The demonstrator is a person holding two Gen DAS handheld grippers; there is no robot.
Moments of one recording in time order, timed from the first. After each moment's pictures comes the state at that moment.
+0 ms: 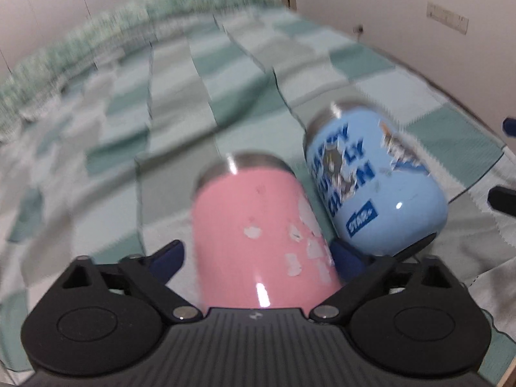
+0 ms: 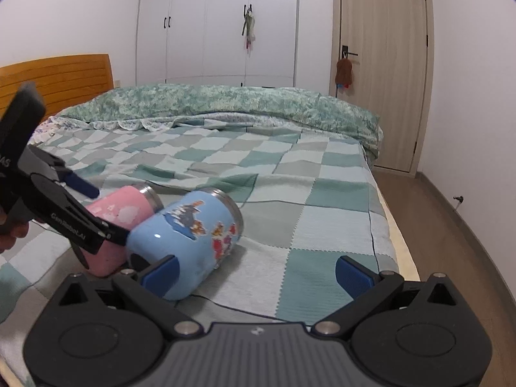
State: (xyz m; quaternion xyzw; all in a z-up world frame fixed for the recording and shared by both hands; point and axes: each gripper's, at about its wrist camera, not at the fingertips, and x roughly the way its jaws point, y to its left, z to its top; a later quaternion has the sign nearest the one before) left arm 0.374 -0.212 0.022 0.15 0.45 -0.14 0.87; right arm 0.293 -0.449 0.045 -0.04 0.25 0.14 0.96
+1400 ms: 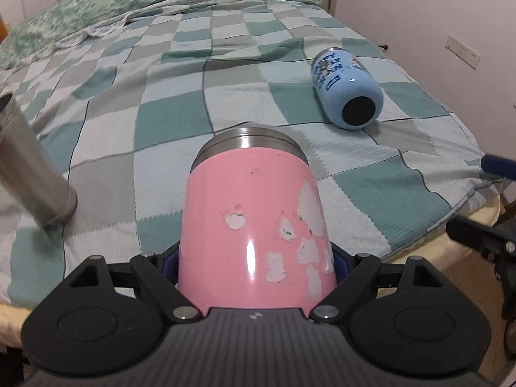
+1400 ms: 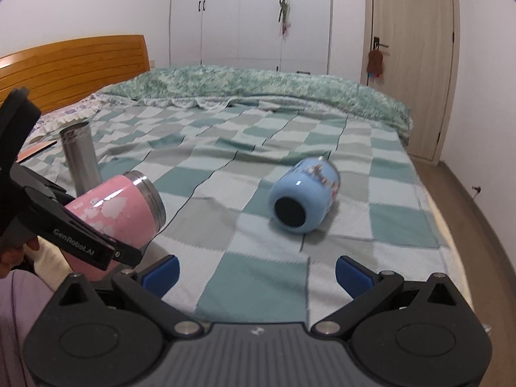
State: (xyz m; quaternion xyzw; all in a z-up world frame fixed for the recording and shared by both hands) left arm 0.175 -0.135 0.044 0.04 0.46 -0.08 0.89; right arm 0.138 -0.358 0.073 -0.06 0.29 0.18 0.94
